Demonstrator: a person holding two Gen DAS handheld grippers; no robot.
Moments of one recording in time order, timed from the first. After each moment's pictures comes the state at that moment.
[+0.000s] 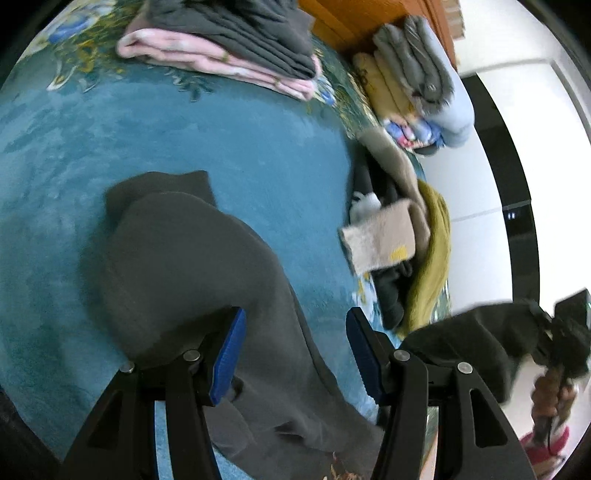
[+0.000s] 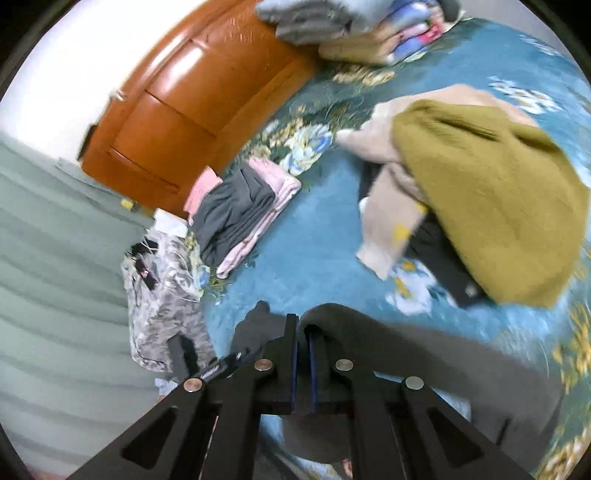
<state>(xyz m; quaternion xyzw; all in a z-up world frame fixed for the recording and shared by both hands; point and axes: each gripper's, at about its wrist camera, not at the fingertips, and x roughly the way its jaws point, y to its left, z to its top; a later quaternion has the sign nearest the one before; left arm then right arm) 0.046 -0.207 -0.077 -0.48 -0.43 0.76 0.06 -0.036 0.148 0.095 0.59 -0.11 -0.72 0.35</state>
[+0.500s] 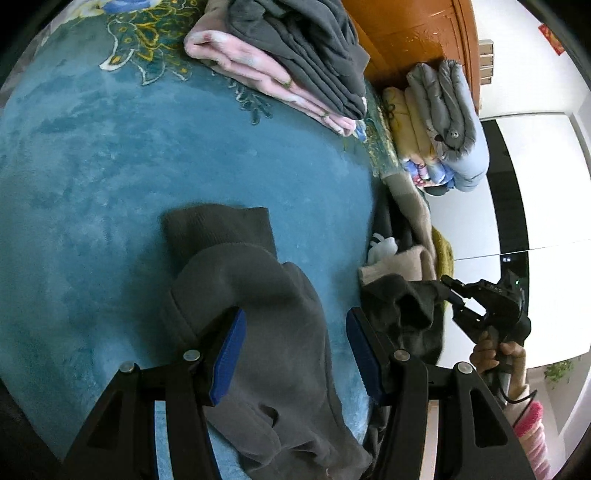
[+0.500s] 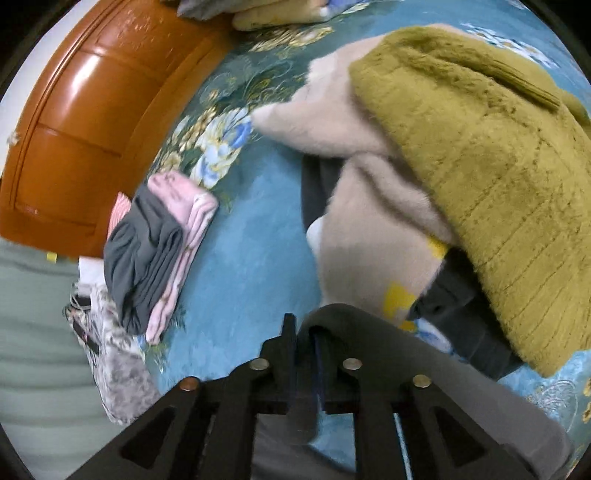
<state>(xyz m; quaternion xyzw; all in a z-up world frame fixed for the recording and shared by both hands) 0.050 -0.253 -0.101 -0.45 -0.49 0.74 0.03 -0.145 0.085 -0.025 0.64 -0.14 -0.72 0.23</state>
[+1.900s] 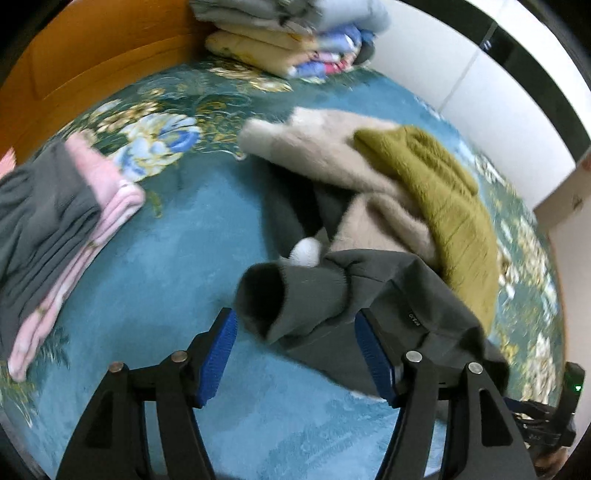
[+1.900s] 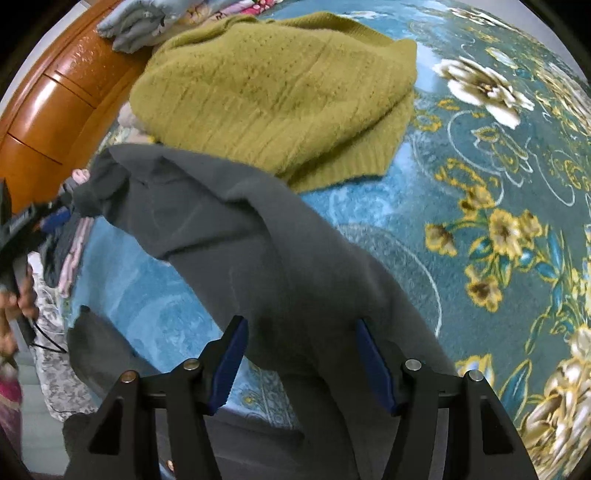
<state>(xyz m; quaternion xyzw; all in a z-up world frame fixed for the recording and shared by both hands) -0.184 -0.048 -0.019 -0.53 -0.05 0.84 0.13 0.006 0.322 -0.081 0.62 -0.10 -0.77 0.11</state>
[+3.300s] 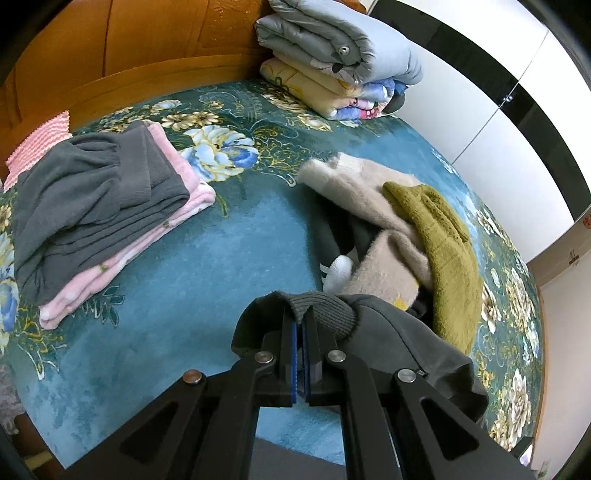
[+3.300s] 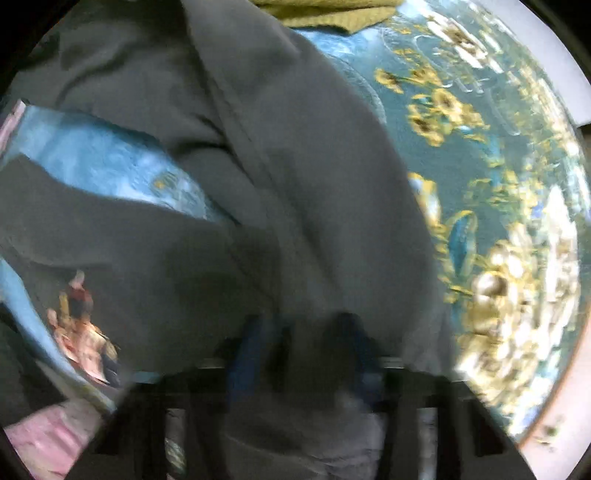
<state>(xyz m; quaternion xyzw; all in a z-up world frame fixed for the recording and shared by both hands) -0.122 -0.142 0.026 -0.48 -0.15 0.86 0.08 0.129 0.329 -0.101 0.72 0.13 -0.68 0.01</state>
